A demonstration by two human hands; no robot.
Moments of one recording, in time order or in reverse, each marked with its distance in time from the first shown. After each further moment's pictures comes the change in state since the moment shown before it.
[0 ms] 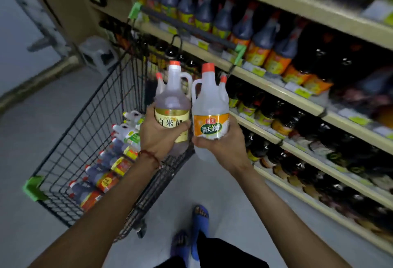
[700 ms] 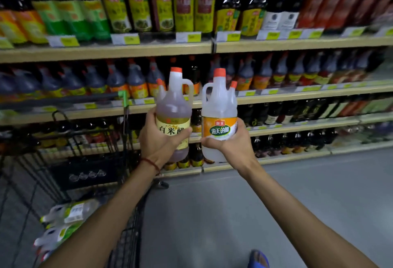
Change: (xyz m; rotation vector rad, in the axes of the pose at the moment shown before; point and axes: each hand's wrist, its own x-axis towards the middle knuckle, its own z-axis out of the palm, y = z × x) left_hand -0.074 0.146 0.122 -0.031 -0.593 0.428; right_hand -0.124 -0.043 -0.165 0.051 0.716 0.003
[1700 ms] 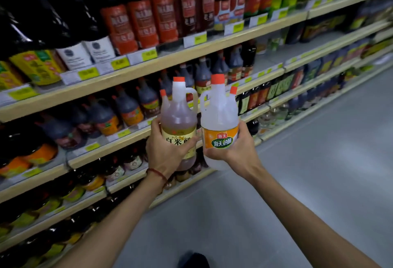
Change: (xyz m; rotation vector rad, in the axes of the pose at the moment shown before) left_hand -0.018 0.197 0.516 -0.054 -0.334 0.132; right_hand 0.167 0.093 -0.480 -0.017 0.306 0.045
